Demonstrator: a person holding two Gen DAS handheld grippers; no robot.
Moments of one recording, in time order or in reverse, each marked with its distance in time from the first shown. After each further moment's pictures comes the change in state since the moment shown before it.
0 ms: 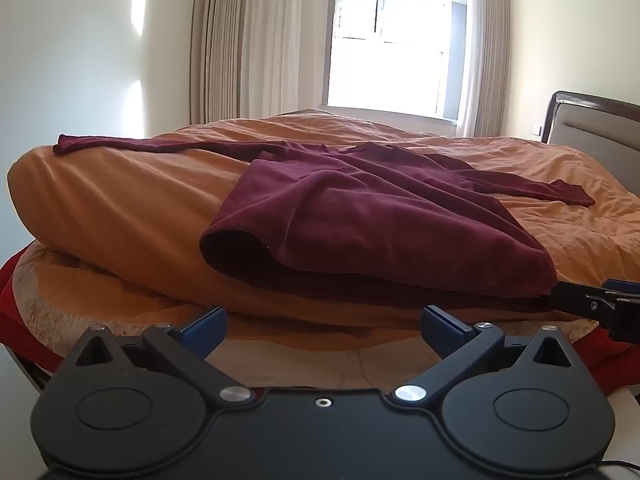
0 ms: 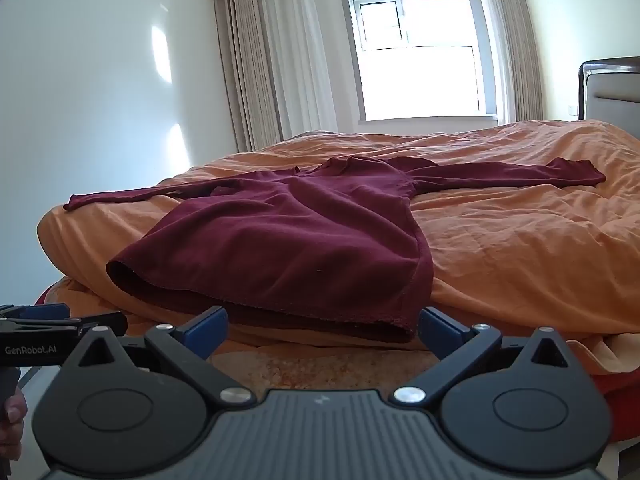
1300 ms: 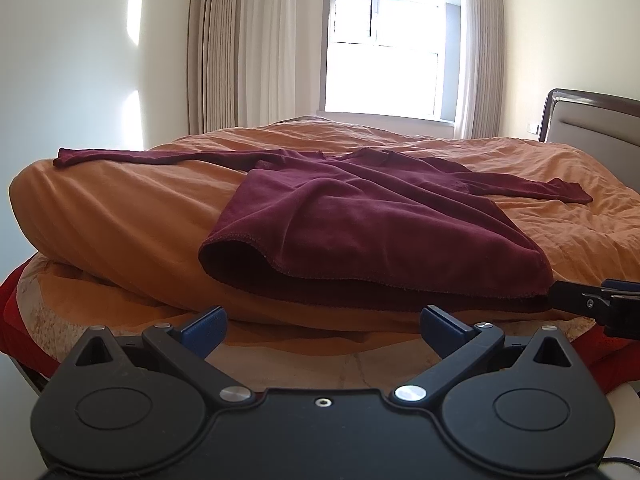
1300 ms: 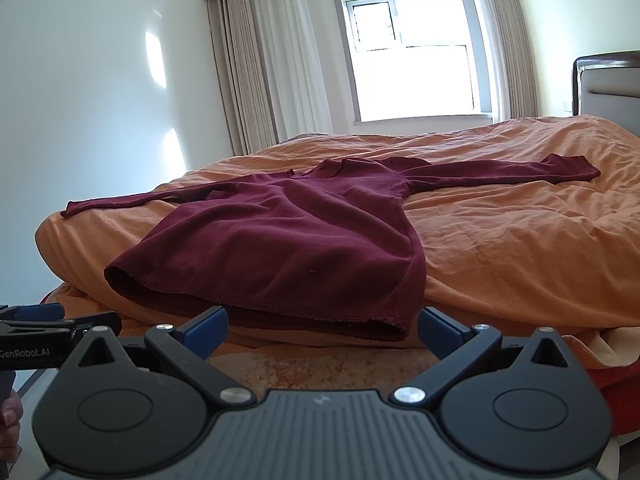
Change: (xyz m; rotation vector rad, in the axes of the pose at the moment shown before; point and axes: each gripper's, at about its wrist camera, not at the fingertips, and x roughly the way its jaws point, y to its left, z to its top) left arm -0.004 -0.002 0.003 0.022 -0.011 0.001; right arm -0.003 -0.004 -0.001 0.016 -0.004 -0.007
